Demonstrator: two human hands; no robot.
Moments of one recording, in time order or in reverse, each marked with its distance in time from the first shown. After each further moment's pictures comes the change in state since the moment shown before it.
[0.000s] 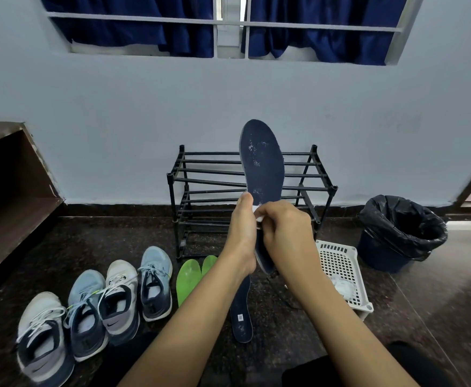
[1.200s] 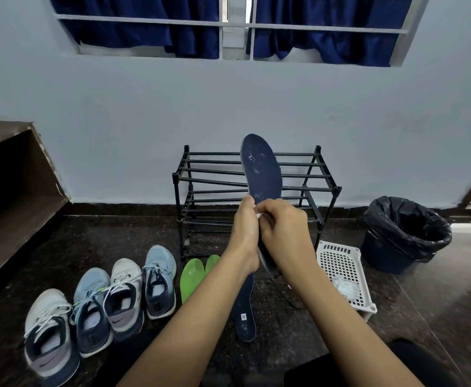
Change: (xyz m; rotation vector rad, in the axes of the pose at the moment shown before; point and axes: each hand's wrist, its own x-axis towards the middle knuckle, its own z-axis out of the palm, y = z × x) left_hand 0.000 0.000 -0.005 -0.032 -0.001 -0.028; right_hand 0.004 -0.002 0.012 0.071 -0.063 0.074
